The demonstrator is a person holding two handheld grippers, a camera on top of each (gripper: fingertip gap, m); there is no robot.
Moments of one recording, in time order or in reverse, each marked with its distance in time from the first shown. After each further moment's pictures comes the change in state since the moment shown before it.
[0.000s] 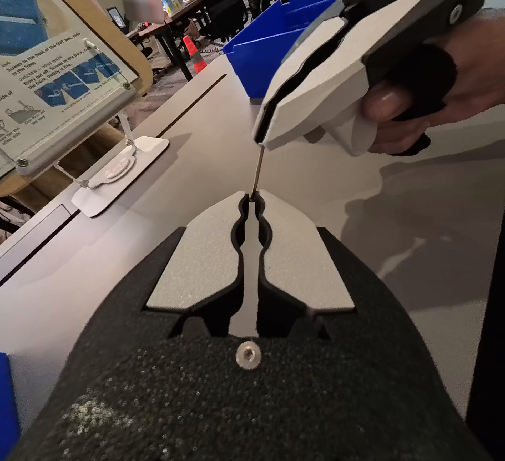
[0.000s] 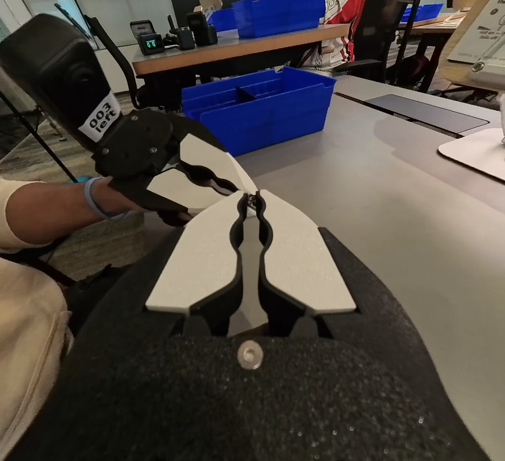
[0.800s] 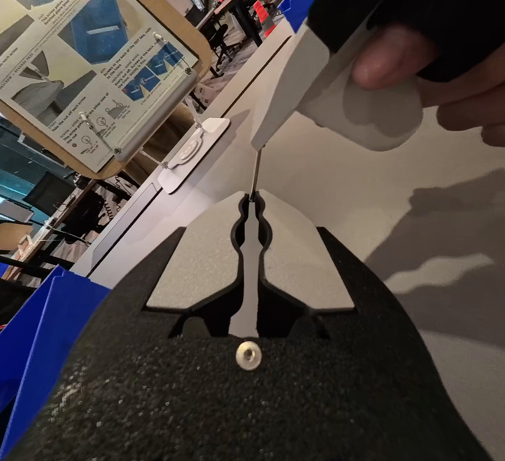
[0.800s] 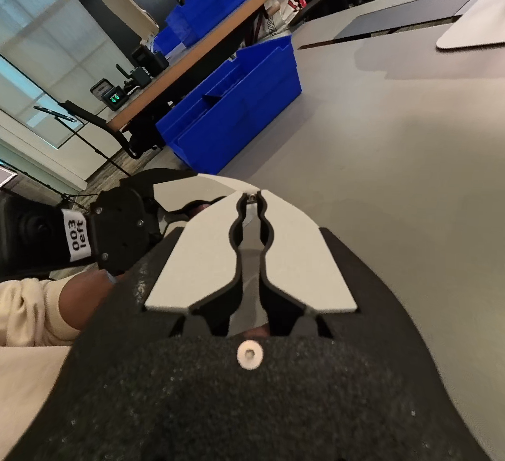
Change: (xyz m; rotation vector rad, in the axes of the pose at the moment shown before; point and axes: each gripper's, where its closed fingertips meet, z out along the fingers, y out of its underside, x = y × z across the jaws) left arm -0.017 0.013 -0.002 -0.108 -0.288 0.166; right arm 0.009 0.007 0.015 -0.030 0.133 0.439
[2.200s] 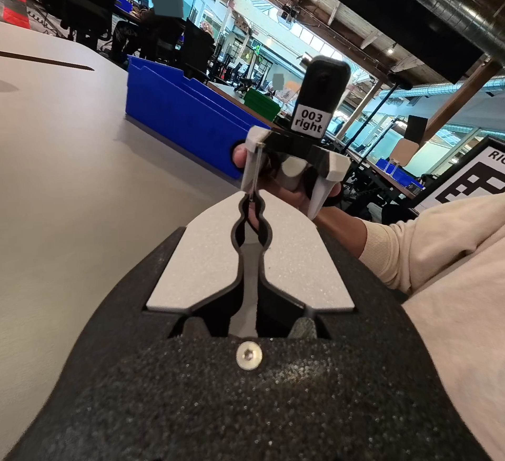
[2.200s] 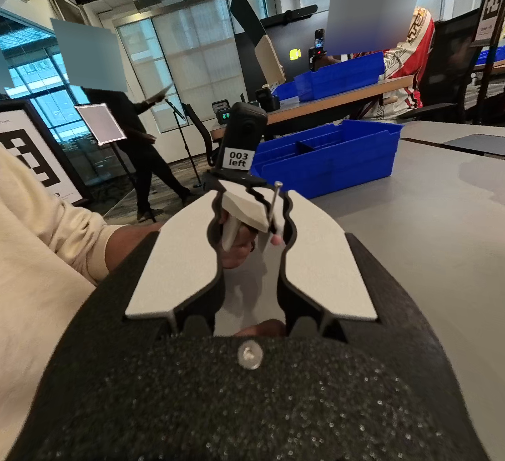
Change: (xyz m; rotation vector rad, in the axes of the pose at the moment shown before) left arm 0.008 -0.038 -0.042 0.322 0.883 -0.981; right arm -0.057 -0.012 -0.014 0.188 -0.421 -0.302
